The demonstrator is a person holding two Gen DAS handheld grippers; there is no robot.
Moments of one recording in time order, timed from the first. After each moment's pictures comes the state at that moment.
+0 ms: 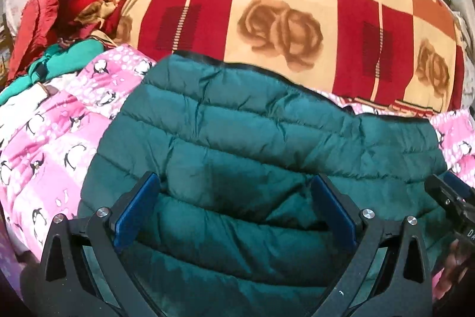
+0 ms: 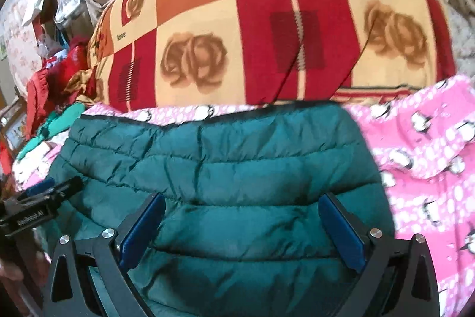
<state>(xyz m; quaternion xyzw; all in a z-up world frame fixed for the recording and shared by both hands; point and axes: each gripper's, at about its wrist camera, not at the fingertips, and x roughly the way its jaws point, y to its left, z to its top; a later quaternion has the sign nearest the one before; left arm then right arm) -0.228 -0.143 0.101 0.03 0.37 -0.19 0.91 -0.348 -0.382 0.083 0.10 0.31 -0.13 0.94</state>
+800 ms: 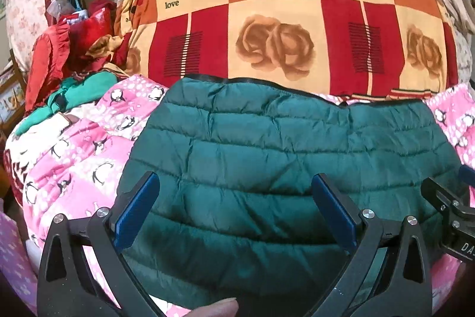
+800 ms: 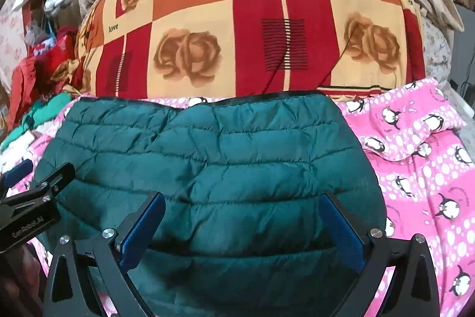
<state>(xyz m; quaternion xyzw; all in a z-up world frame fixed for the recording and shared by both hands) -0.270 -0.133 0.112 0.09 0.31 -0.18 0.93 -0.374 -0.322 0.086 0.07 0.31 -0.20 0.92</state>
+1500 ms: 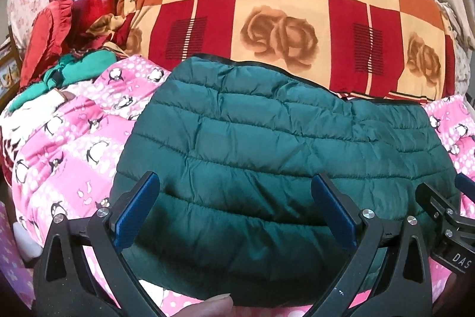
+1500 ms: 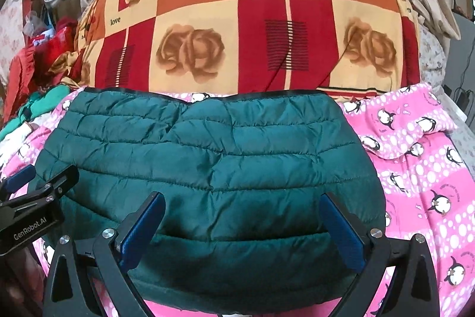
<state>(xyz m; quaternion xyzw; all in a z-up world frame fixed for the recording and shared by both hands) -0.267 -0.116 0.104 0.05 0.34 -0.19 0.92 -0.375 -0.297 0.088 0.06 0.32 -0.22 0.92</state>
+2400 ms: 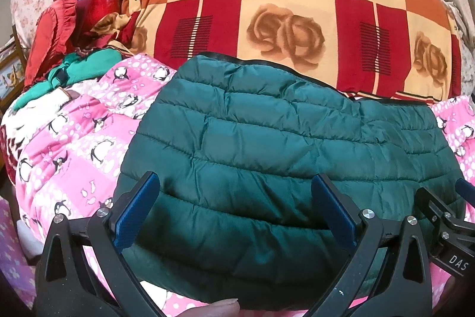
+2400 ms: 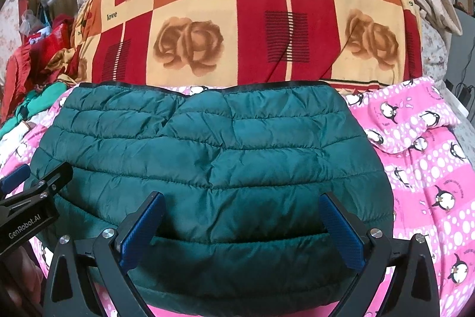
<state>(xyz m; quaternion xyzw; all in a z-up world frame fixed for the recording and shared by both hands) -0.264 -0.116 0.102 0.06 0.35 -0.17 0.92 -0.366 -0.299 0.081 0.07 0.34 -0.22 0.91</state>
